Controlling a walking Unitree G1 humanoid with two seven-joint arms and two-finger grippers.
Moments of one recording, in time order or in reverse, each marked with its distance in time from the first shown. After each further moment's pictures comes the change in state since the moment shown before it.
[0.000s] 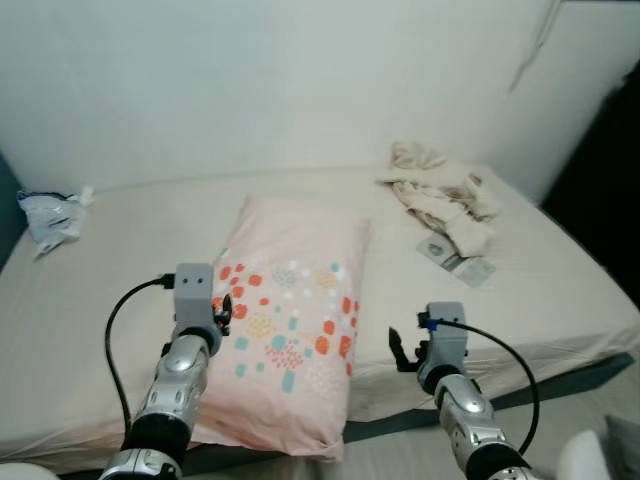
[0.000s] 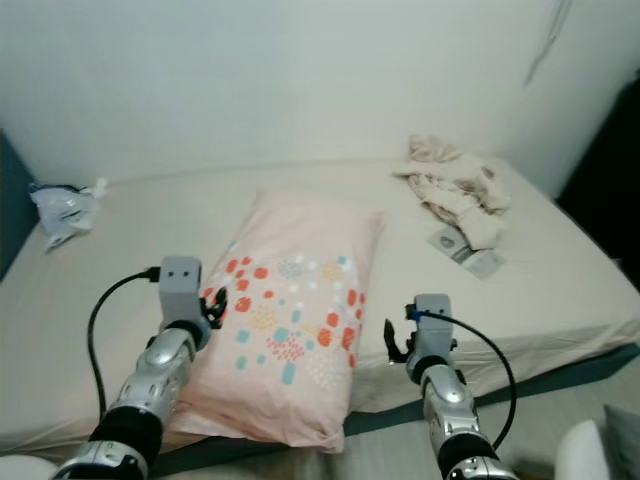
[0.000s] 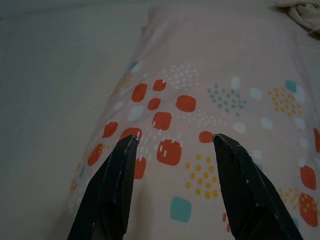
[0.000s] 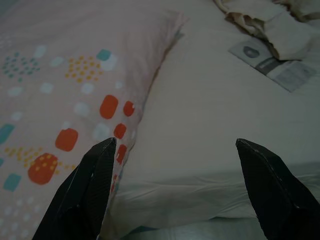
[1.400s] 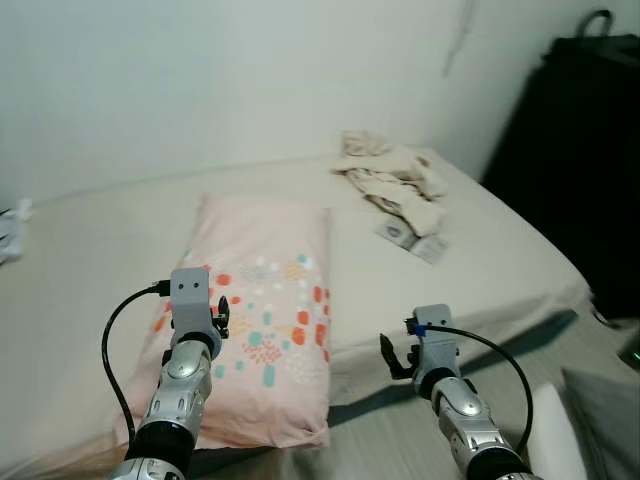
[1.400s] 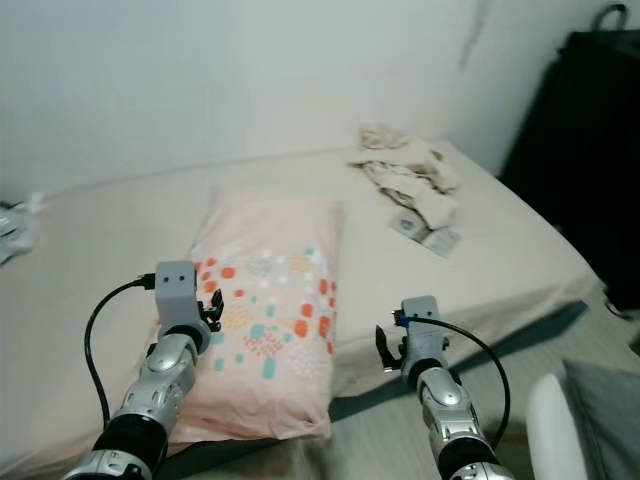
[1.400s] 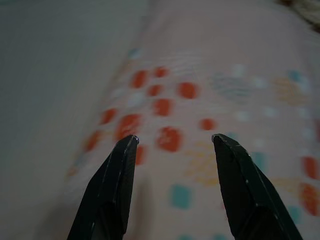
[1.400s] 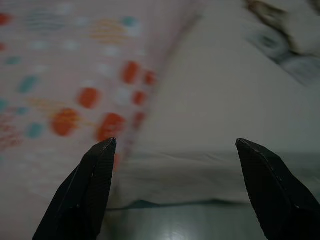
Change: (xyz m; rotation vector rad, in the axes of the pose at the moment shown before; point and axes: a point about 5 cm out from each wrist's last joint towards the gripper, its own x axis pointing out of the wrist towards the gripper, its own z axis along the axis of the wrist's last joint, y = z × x) left arm -0.005 0.001 -0.006 -0.032 0.004 0.082; right arm -0.004 0.011 -0.007 -0.111 0.030 0.096
